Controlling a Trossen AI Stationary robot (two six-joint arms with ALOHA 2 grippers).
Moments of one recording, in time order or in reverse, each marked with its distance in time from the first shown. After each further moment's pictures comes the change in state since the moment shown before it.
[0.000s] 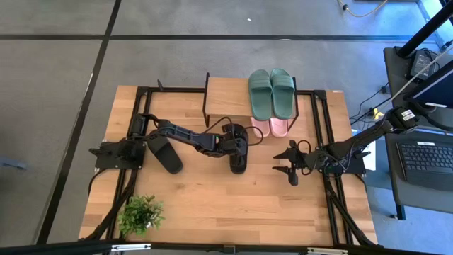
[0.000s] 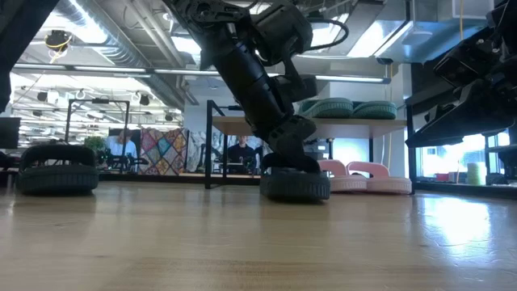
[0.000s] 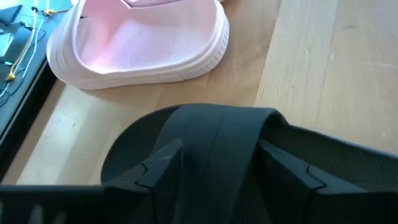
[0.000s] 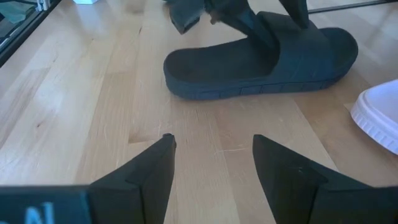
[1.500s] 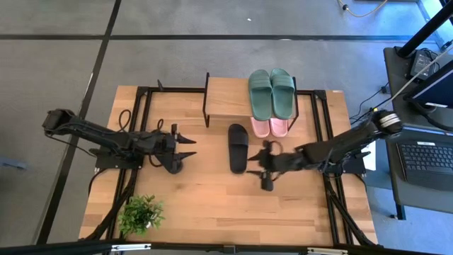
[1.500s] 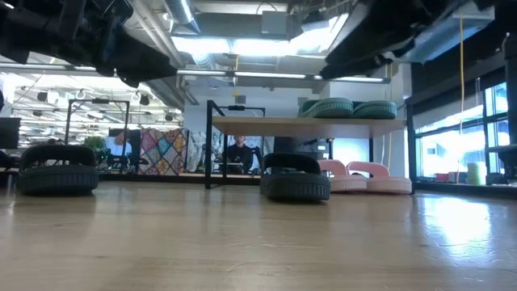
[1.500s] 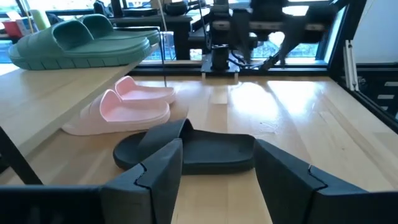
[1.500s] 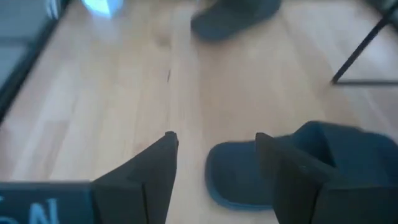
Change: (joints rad) left arm -0.135 -1.247 -1.127 0.589 0.257 0.018; right arm -0.065 0.484 0.652 -0.241 -0.066 -0.133
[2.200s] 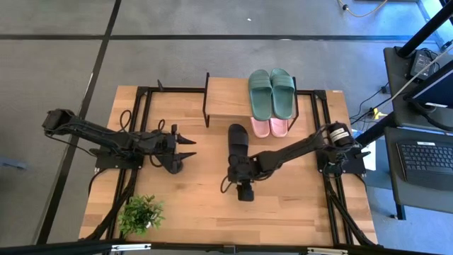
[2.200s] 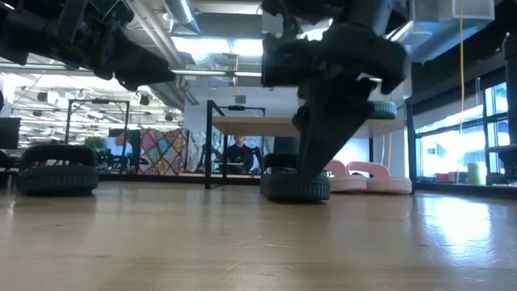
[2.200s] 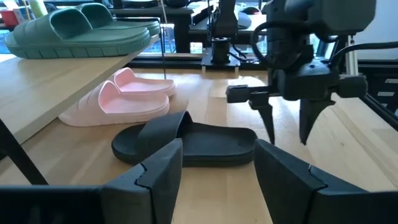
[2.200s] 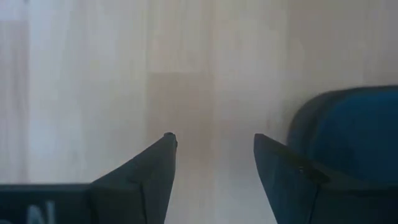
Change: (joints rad) left arm 0.000 0.002 -0.001 -0.024 0.000 -0.027; right arm -0.083 0.610 0.558 -0.541 -0.382 0.073
